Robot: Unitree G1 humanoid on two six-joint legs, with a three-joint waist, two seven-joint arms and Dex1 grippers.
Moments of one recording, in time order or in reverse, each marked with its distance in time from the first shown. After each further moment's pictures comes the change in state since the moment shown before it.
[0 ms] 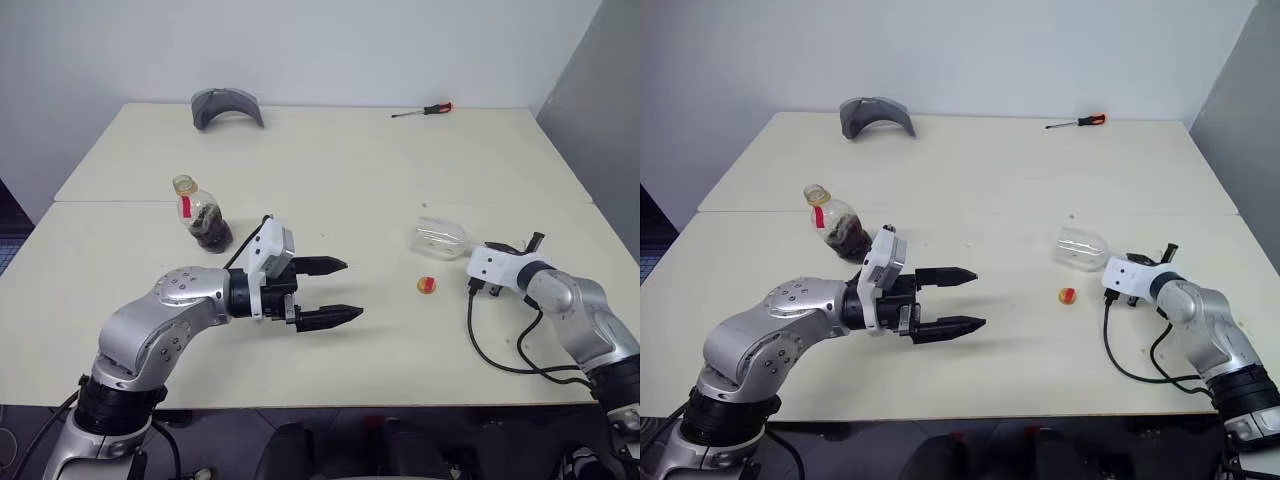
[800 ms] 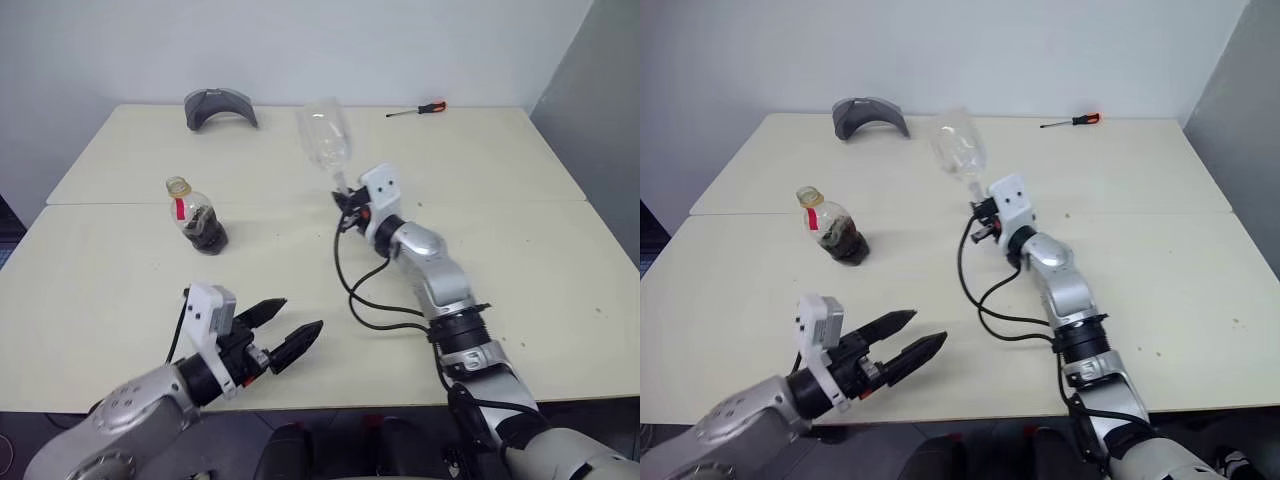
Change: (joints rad) left arm 0.662 -0.145 0.366 -0.467 -0.288 0.101 0.652; right arm -0.388 0.843 -0.108 0.190 0.575 0.174 0.010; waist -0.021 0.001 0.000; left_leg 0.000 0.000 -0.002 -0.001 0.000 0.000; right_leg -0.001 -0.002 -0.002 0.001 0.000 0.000
